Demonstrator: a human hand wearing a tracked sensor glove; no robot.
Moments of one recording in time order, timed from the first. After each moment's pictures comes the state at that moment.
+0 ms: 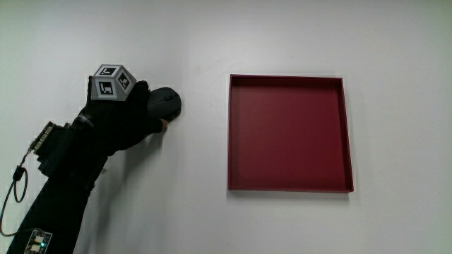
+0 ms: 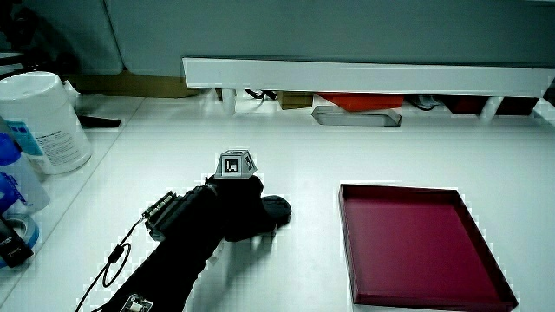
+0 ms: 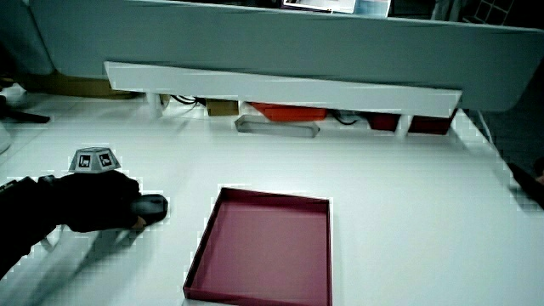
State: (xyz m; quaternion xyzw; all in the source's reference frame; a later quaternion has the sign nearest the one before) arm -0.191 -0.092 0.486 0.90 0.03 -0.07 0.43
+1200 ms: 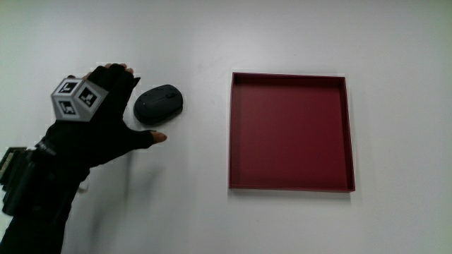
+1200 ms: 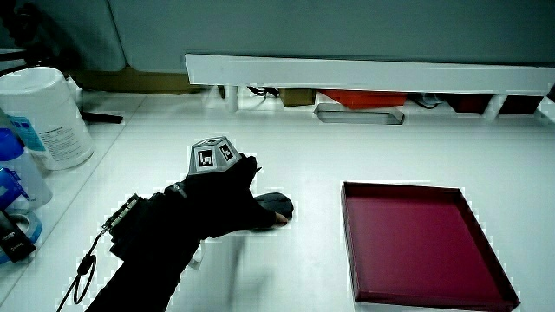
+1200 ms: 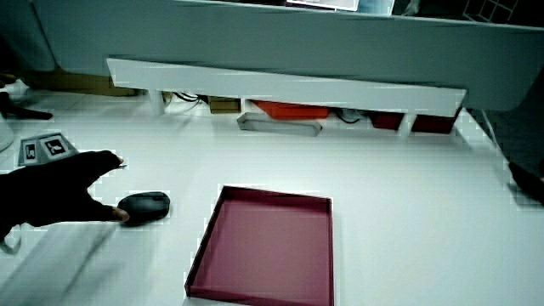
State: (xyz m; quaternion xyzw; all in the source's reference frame) arm -0.186 -0.090 0.473 0.93 0.07 -0.06 0.36
